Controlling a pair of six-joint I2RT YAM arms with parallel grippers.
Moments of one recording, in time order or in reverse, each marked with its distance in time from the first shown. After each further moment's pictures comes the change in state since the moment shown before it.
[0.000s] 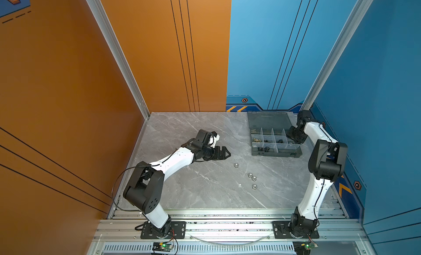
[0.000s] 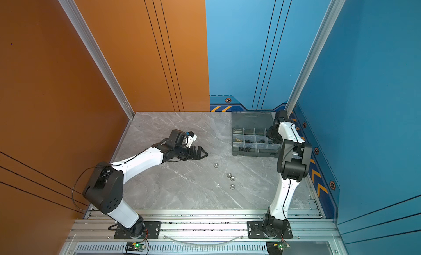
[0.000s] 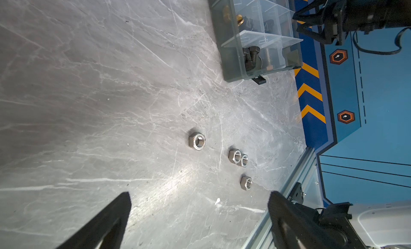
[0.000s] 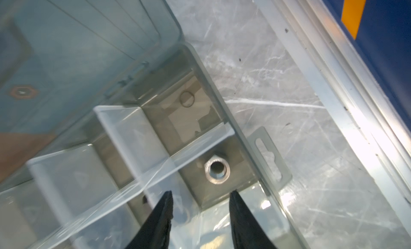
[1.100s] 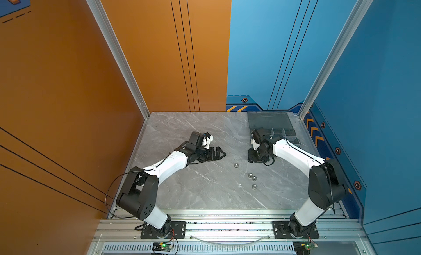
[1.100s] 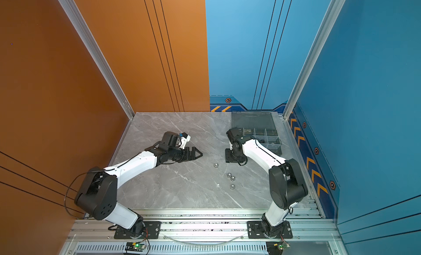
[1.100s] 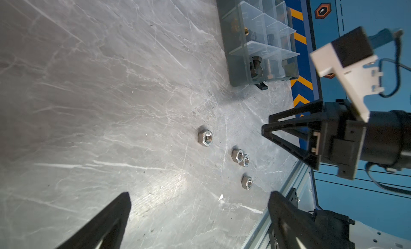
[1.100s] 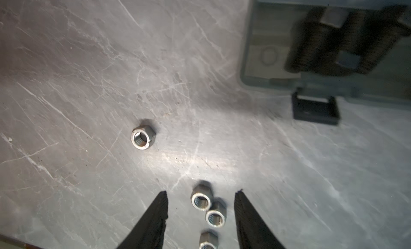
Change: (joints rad) left arm 0.065 -0.091 -0.120 0.066 0.027 -0.035; right arm 0.657 -0.335 -0.427 -0.050 -0.120 -0.041
